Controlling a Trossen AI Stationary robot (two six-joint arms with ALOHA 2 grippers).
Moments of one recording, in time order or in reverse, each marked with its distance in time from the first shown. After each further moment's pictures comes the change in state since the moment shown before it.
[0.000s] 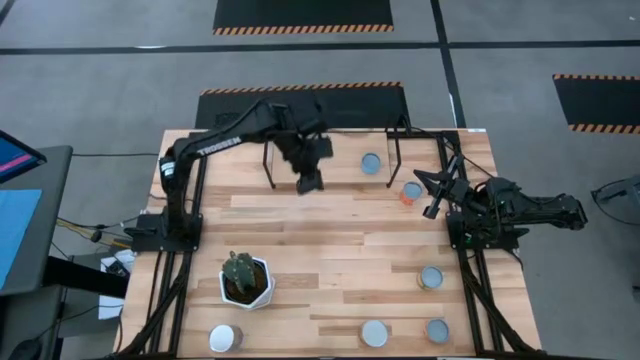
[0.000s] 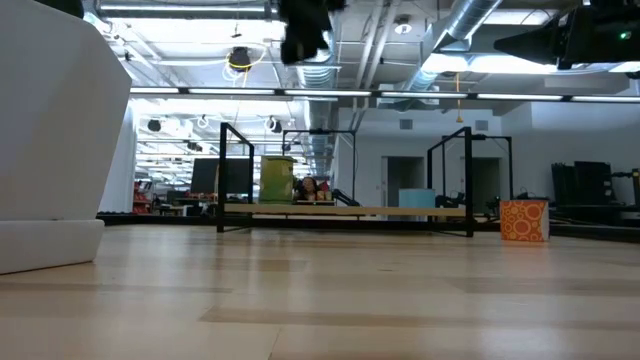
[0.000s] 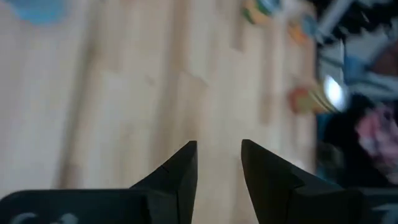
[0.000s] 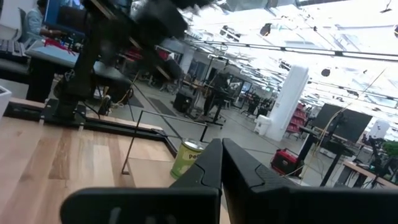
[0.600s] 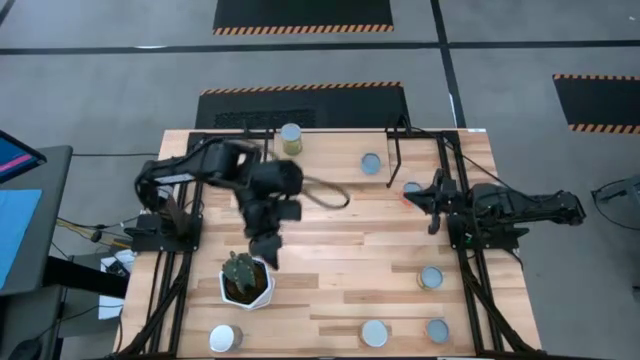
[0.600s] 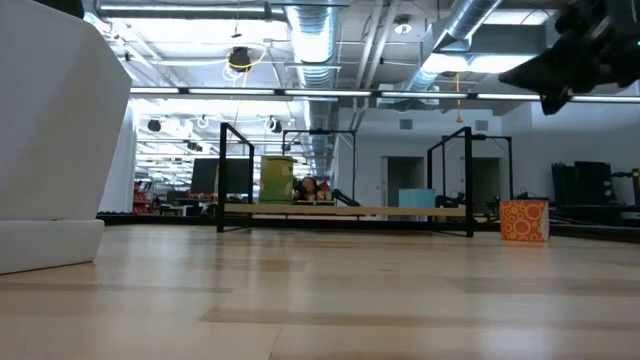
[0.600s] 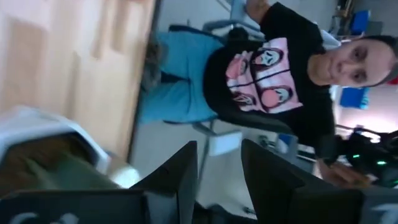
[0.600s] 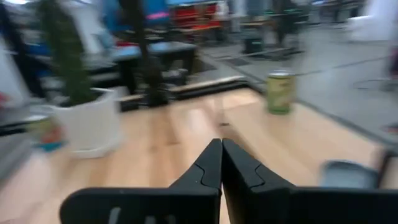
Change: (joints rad) left arm -0.434 -0.108 0.208 -0.218 0.277 -0.689; right arm 0.067 0.000 -0.001 -0.273 -0.166 0.606
